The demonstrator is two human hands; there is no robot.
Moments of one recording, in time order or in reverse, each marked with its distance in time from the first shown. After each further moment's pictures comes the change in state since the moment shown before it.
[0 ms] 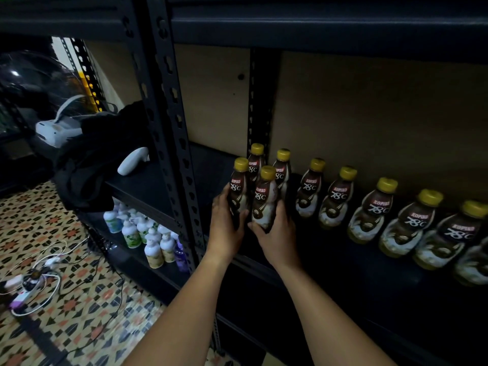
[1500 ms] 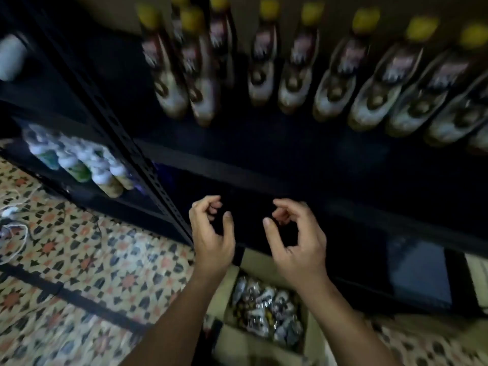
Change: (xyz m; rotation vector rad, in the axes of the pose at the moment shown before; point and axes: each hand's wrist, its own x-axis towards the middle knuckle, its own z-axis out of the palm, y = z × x) left_hand -0.209 -0.024 0.051 -0.089 -0.007 -0.017; right_hand -0.189 0.085 -0.080 0.050 0.205 -0.176
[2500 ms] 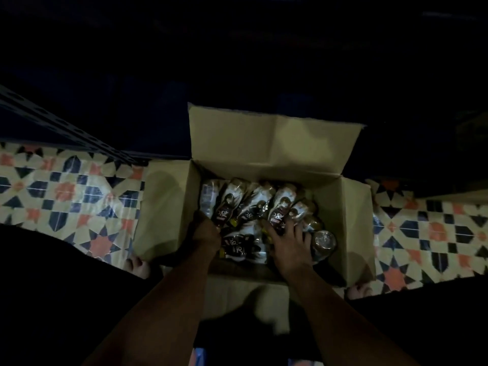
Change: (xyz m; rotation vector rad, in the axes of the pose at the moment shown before) left_hand -0.397 -0.556 0.218 0.719 -0.870 -0.901; right_hand -0.523 0.492 0.145 -0.848 -1.037 0.851
